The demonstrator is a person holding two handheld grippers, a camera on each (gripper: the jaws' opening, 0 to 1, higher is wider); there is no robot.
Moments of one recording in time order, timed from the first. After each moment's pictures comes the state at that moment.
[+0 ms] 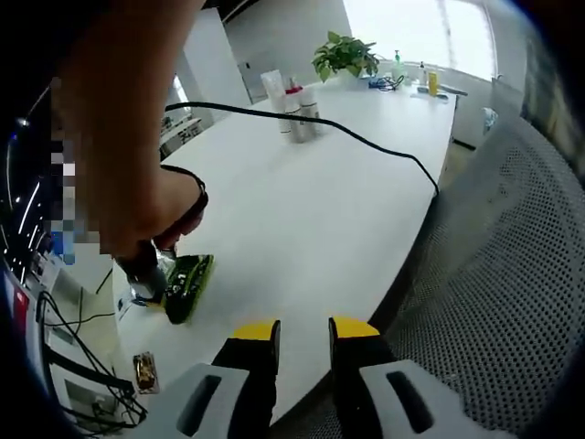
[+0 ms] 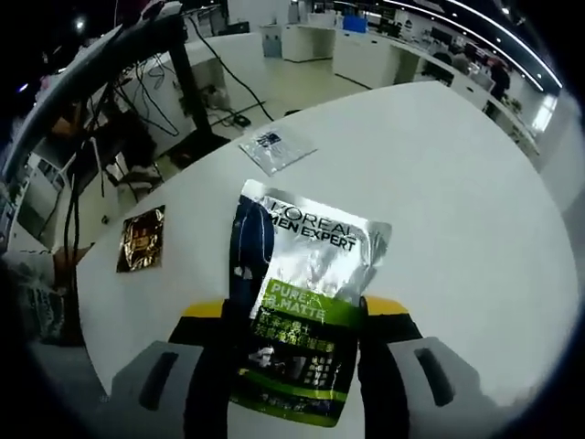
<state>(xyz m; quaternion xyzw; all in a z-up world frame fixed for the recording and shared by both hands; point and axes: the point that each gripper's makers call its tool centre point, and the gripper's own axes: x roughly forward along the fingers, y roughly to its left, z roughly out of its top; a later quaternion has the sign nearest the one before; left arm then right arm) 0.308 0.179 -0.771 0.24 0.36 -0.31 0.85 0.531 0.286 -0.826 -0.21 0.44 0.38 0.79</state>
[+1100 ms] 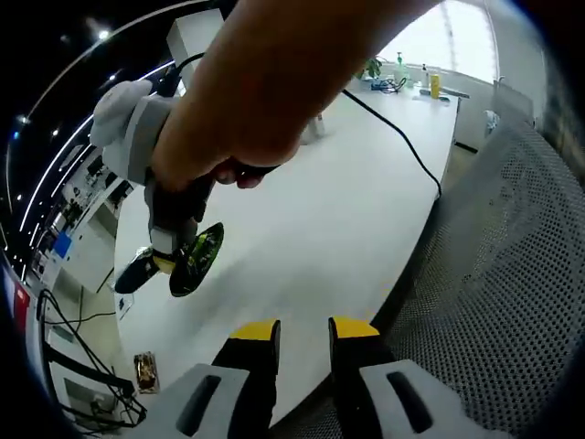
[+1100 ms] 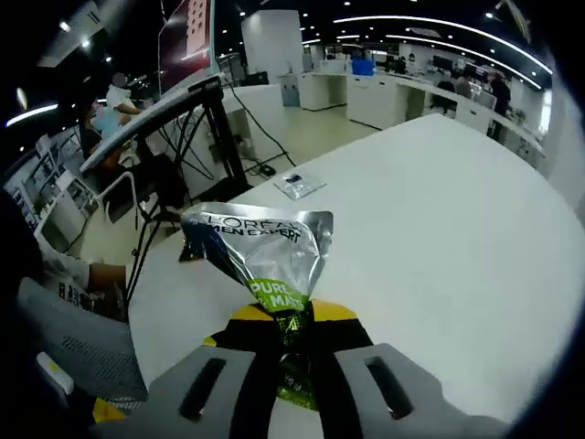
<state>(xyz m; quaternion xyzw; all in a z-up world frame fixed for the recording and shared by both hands) 0.310 0.180 -0.768 0.23 0.36 -0.31 0.85 0.477 0.229 -0.752 -0.08 0.33 0.44 0.83</state>
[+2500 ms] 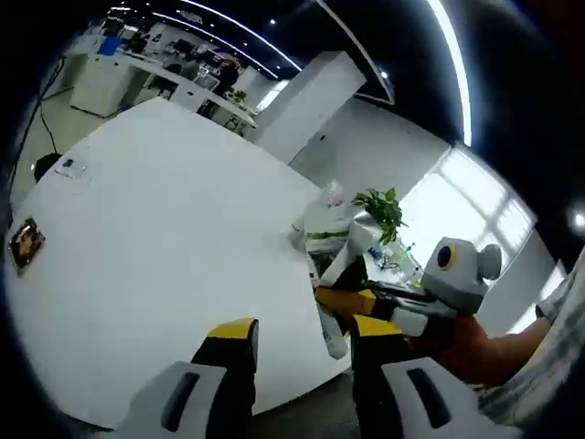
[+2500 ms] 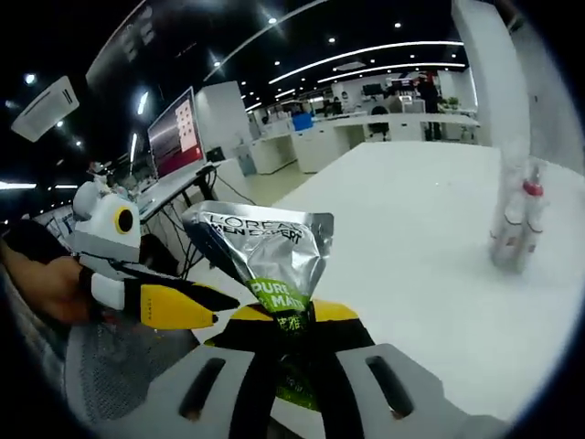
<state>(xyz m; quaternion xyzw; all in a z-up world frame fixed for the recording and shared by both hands) 0.343 0.131 -0.694 -0.31 0.31 -0.34 0.83 0.378 0.093 -0.699 0.04 0.26 0.36 0.90</state>
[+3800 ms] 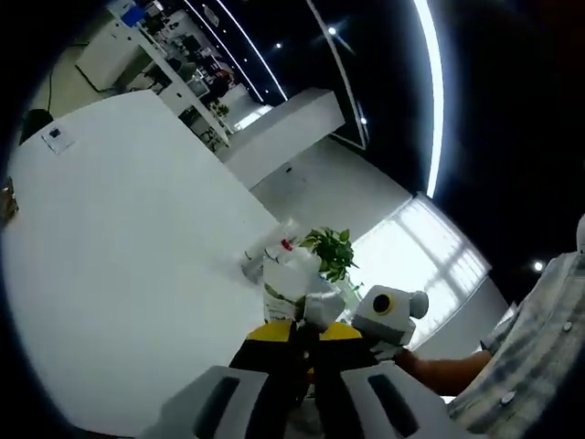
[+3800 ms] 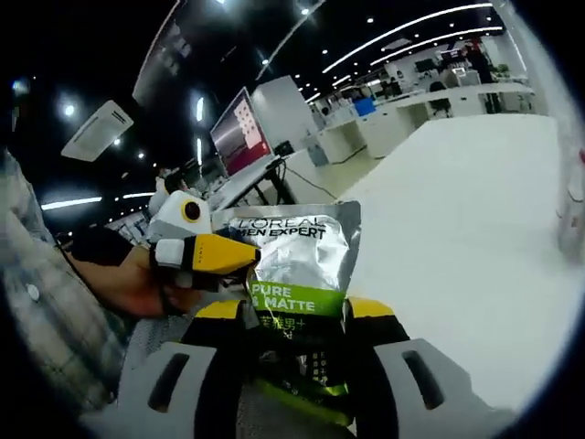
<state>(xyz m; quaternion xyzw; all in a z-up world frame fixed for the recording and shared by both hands) 0.339 0.130 -0.654 -0.42 0.25 -0.39 0.78 0.337 0.119 -0.674 0.17 0.29 0.54 0.77</state>
